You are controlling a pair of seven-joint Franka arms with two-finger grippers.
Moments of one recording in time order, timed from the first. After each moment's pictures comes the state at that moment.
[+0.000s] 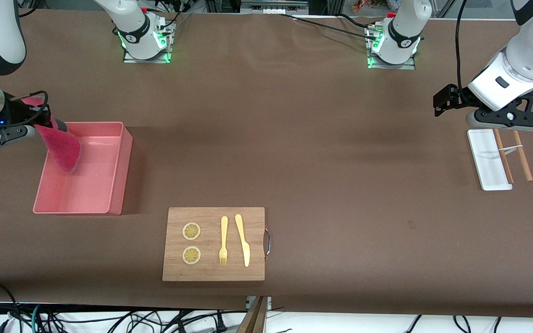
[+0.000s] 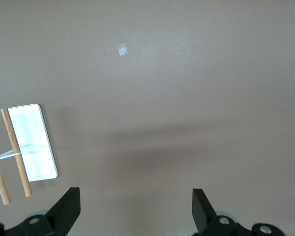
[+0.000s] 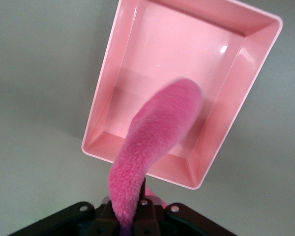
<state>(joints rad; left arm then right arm) -0.07 0.00 -0.08 -1.64 0.03 1.56 -0.05 0.02 0.04 -0.15 -1.91 -0.04 1.78 -0.47</state>
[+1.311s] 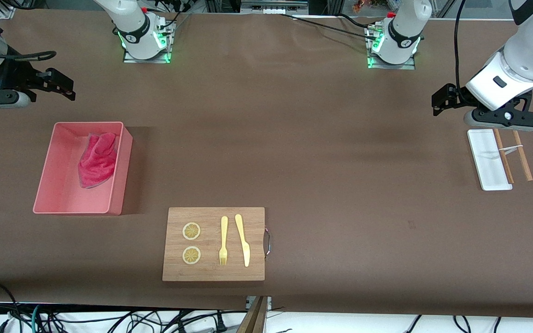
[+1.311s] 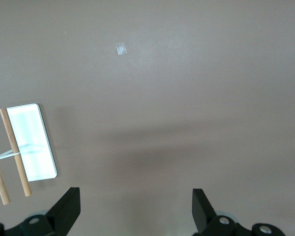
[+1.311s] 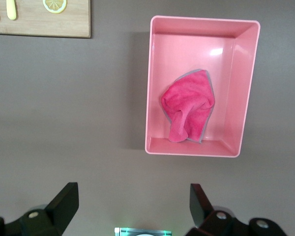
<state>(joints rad) -0.08 0.00 -0.08 -1.64 0.03 1.56 -0.05 0.02 -0.09 0.03 -1.75 0.00 1.58 0.00</state>
